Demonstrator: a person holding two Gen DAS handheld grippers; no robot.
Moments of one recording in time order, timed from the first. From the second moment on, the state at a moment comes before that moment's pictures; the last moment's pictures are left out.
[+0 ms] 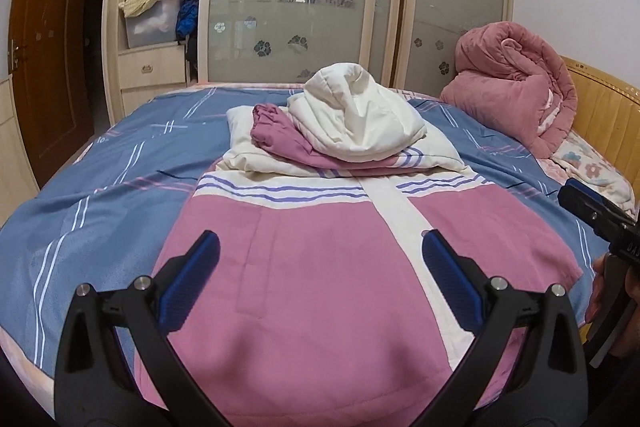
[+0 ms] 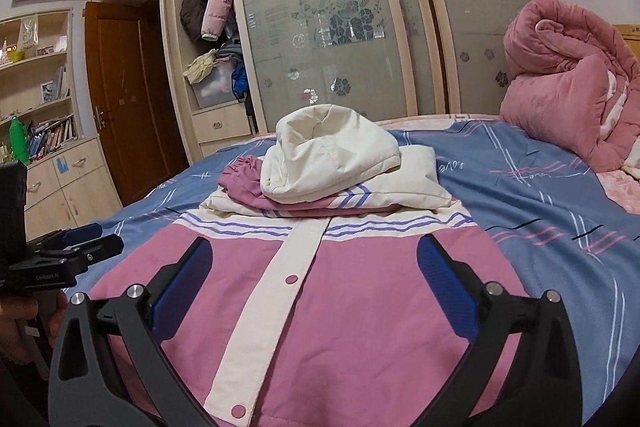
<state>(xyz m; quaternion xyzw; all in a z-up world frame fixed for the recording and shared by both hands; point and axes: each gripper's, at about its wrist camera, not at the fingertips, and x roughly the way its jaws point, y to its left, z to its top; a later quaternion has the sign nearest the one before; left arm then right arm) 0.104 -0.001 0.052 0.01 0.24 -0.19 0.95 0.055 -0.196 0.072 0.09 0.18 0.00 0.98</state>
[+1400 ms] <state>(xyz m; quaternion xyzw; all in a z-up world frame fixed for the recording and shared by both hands) 0.146 0.194 -0.063 -0.37 0.39 -0.27 0.80 -0.006 -0.384 -0.040 0.43 0.30 0.02 0.85</state>
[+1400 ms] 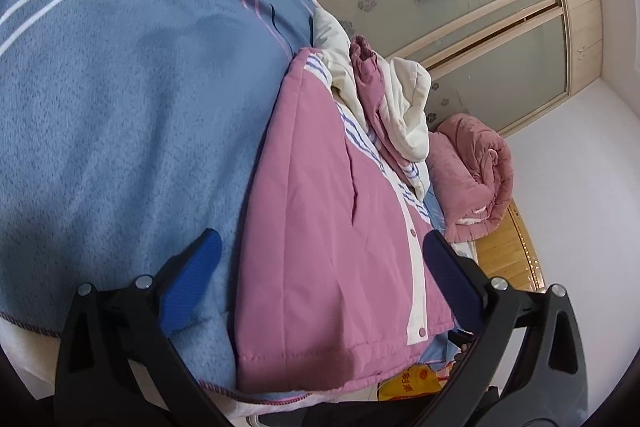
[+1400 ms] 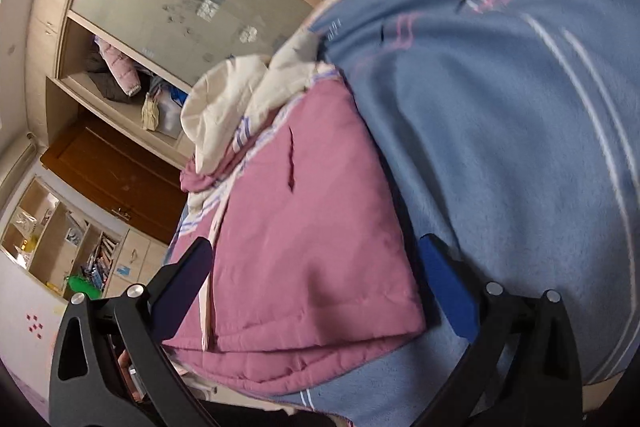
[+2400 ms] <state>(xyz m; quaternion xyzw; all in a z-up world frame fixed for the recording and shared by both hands) 0.095 0.153 -0.093 -0.42 0.40 -0.31 0.75 -0.002 -0.313 -0.072 0.51 0.30 0.12 0.80</state>
